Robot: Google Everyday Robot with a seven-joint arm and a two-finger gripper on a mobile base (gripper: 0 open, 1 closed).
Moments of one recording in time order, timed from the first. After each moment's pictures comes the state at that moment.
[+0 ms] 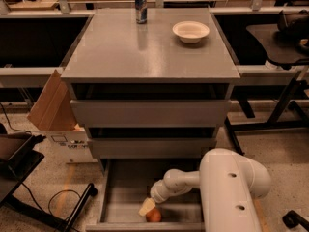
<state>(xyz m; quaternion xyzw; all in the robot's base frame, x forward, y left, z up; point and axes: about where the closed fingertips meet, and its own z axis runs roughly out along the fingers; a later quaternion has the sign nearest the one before) 0.564 0.035 0.174 -0.47 0.83 0.24 0.17</state>
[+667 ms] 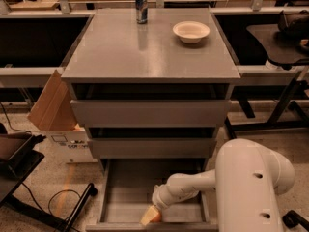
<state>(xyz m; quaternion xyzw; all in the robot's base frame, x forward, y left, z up) 0.511 0.027 0.237 -0.50 0.81 0.24 0.18</state>
